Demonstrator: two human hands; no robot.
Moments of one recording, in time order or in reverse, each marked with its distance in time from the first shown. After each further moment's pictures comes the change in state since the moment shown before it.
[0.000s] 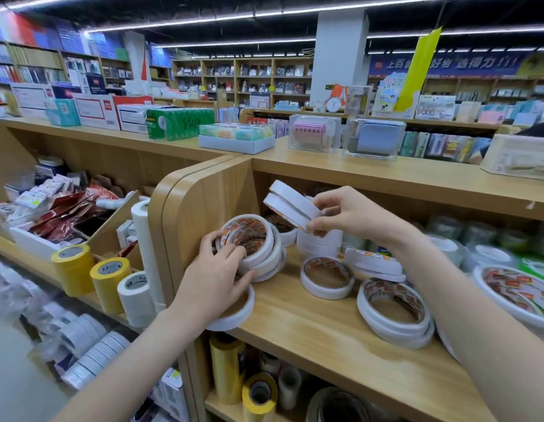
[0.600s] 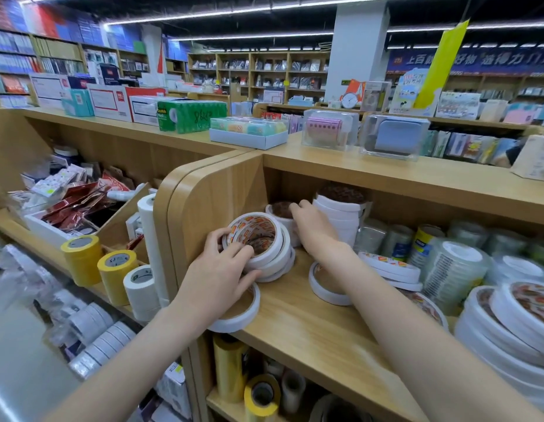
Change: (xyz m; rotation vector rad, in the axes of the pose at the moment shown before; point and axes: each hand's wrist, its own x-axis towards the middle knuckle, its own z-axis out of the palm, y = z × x) left_hand 0.002 -0.001 -0.003 0.055 0.002 0.036; right_hand 0.078 0.040 0.080 -0.699 0.195 0.029
